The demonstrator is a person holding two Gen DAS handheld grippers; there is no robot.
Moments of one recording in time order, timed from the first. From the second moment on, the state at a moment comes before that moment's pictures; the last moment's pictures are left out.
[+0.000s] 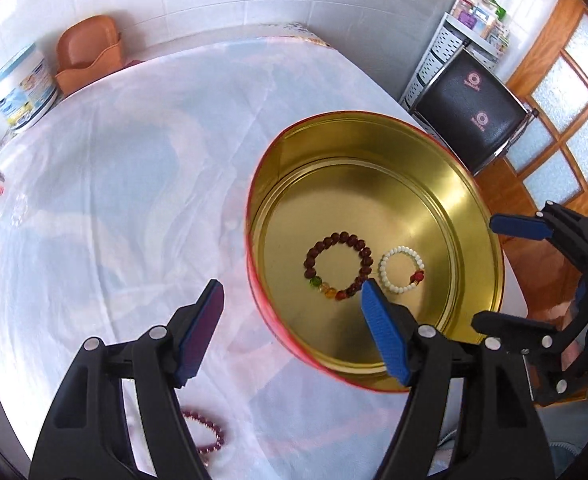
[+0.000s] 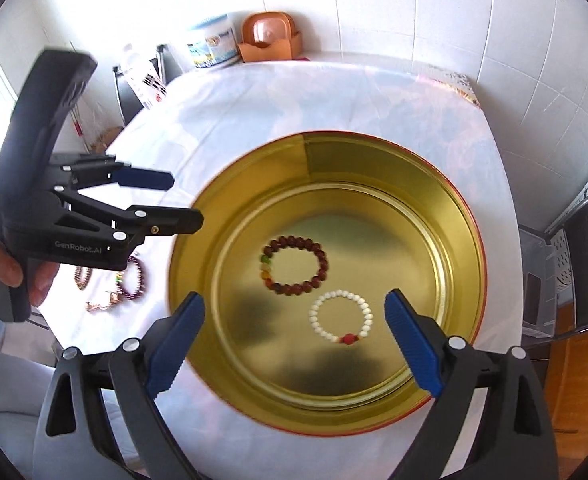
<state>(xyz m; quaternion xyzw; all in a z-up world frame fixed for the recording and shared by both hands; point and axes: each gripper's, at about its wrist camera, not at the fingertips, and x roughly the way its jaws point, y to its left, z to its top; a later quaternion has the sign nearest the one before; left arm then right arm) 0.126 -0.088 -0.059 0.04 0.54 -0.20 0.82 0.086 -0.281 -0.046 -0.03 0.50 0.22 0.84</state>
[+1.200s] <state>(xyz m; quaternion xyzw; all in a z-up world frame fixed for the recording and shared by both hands) 0.104 0.126 -0.154 0.06 0.56 -0.14 0.82 0.139 -0.028 -0.138 -0.10 0.55 0.31 0.77</state>
